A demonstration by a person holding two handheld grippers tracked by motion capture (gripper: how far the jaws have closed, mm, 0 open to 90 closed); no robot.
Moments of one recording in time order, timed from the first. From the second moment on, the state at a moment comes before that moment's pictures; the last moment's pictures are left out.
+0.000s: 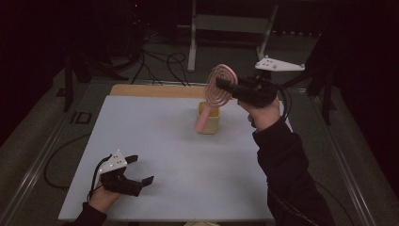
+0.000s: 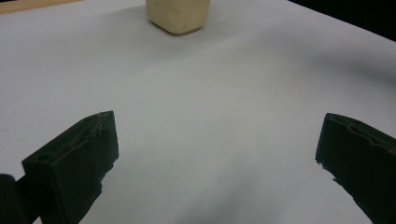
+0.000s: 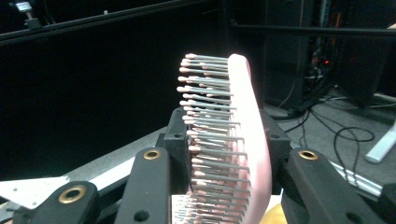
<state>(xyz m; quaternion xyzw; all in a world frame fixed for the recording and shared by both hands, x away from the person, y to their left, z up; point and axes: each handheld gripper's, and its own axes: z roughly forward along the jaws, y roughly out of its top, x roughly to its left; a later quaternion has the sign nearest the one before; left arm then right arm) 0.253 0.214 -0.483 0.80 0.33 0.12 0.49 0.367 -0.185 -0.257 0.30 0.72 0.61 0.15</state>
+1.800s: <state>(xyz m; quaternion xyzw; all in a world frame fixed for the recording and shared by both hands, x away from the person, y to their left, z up) 0.251 0.215 -0.482 0.79 0.32 0.12 0.51 0.451 -0.192 -0.295 0.35 0.70 0.59 0.22</state>
